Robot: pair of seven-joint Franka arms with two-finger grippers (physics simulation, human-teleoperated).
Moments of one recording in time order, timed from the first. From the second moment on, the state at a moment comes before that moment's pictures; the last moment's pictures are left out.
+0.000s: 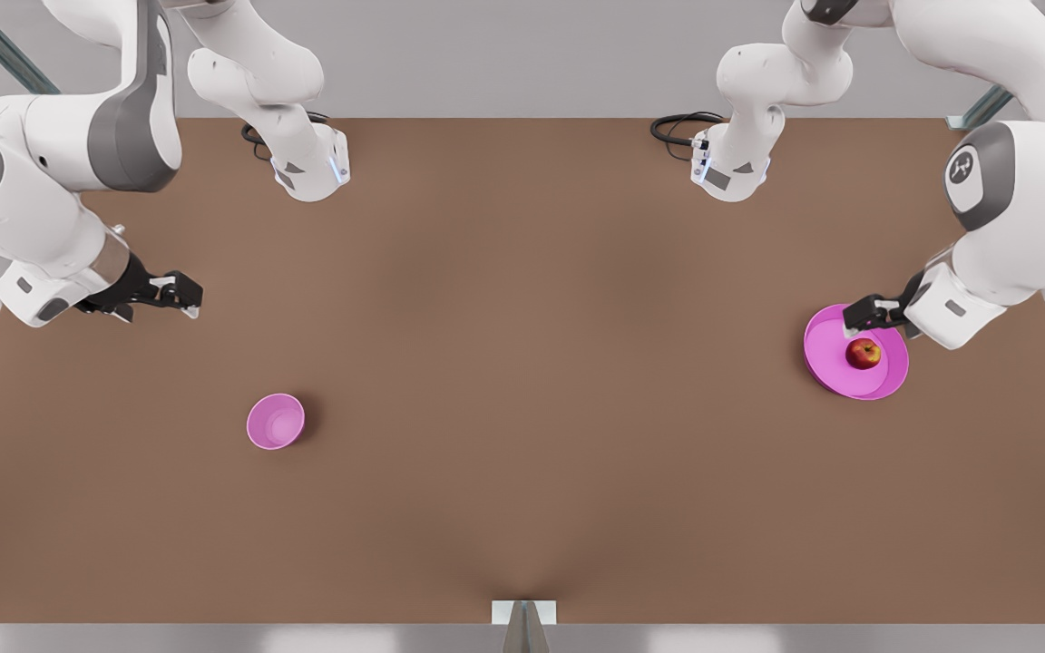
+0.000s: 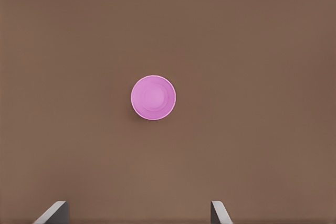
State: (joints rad) left arm -0.06 0.18 0.05 -1.40 -0.05 1.55 -0.02; right arm 0.01 0.09 0.05 -1.49 -0.05 1.55 -0.02
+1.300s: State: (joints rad) left arm 0.19 0.35 0.22 -2.19 -0.05 2.38 0.40; right arm 0.00 0.10 0.05 -1.49 -0.05 1.55 -0.04
